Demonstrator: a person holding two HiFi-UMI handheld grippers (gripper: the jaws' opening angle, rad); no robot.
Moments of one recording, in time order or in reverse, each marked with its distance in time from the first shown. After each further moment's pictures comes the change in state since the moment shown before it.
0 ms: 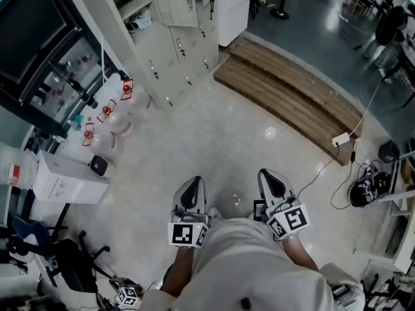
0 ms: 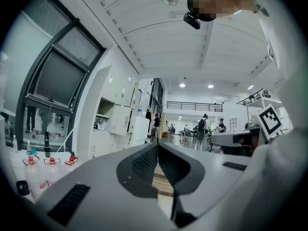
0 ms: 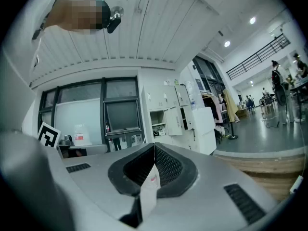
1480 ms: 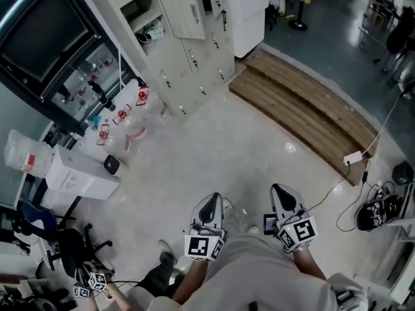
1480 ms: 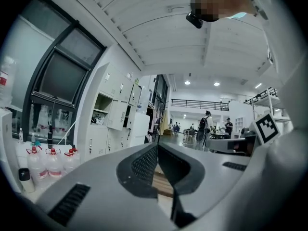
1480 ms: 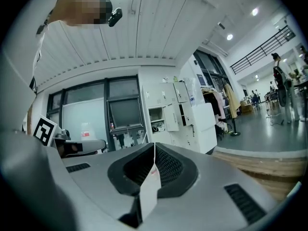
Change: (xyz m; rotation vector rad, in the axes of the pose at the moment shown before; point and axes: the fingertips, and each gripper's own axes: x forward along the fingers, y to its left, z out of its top) left arm 0.034 -0.127 -0.031 -0.041 0.028 0.071; right arm -0.064 -0.107 -0.005 -0.001 0.069 0.076
